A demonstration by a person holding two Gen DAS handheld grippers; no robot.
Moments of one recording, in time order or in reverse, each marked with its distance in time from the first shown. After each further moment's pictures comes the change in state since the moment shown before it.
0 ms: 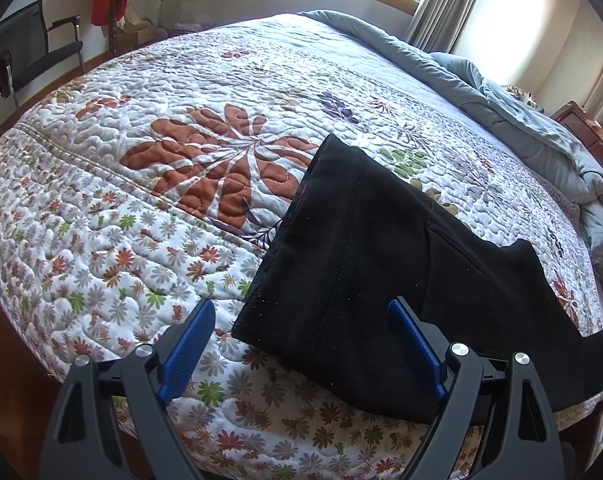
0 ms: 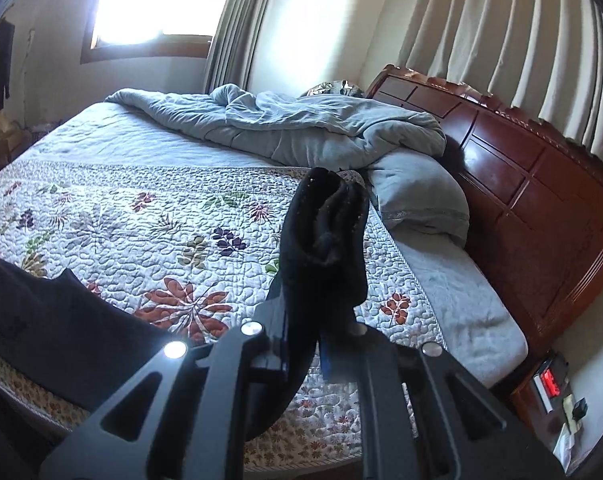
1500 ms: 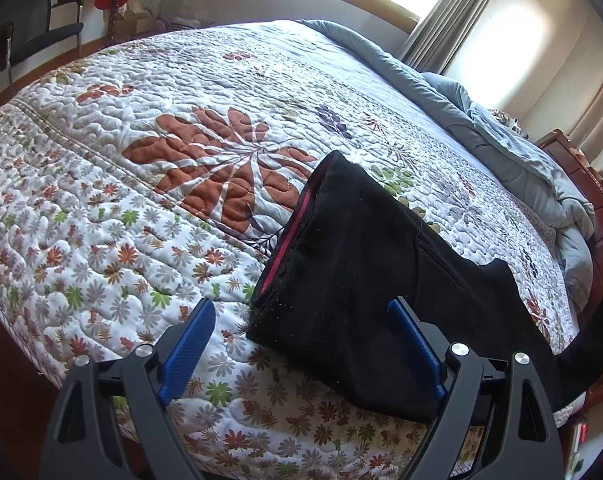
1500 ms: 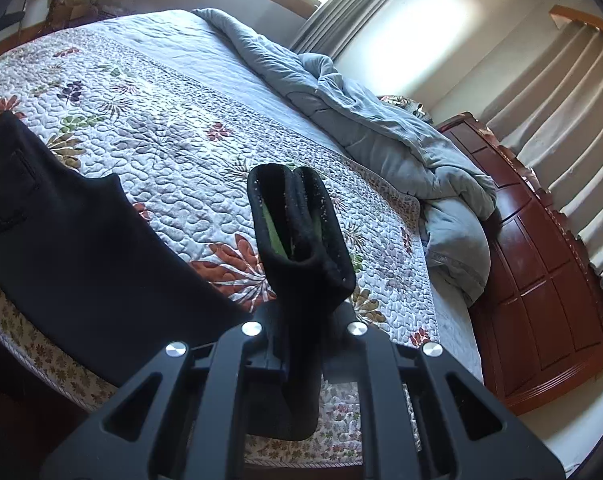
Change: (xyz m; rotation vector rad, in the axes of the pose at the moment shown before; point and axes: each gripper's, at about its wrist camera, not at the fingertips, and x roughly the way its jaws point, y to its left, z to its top) left arm -0.008 0.014 0.000 -0.068 -0.027 -0.097; right arm 0.021 0.172 -0.014 -0.434 0.067 -0.008
